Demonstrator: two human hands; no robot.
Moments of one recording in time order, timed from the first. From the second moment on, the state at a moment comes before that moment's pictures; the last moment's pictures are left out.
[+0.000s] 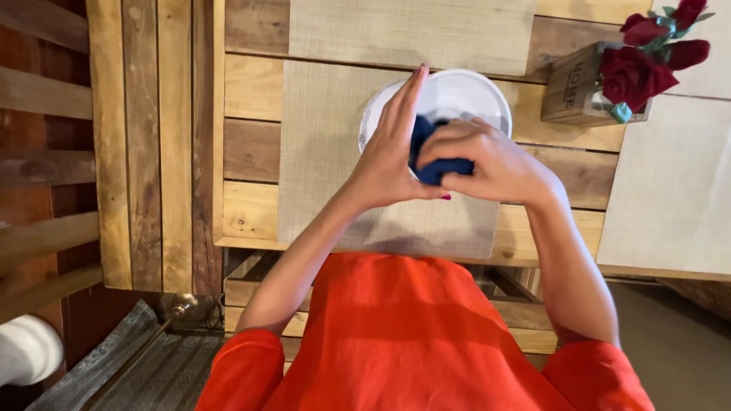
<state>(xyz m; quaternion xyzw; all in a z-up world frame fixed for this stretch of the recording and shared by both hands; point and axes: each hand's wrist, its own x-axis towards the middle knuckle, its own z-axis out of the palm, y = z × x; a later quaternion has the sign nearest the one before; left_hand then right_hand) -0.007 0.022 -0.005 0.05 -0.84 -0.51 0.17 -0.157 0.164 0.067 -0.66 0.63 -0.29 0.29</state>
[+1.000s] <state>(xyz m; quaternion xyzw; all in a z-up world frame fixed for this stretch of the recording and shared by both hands) -0.005 0.030 0.009 0.06 -0.85 -0.50 0.16 -0.151 0.165 0.076 -0.65 0.74 -0.19 0.01</state>
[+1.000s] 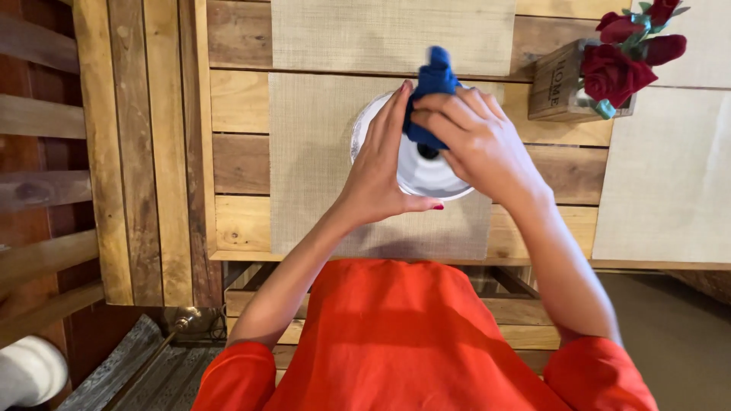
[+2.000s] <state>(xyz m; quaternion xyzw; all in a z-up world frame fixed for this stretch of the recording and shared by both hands) -0.014 0.028 0.000 0.01 -0.85 -0.50 0.17 -0.098 0.164 0.060 -0.46 0.79 -0.41 0.07</state>
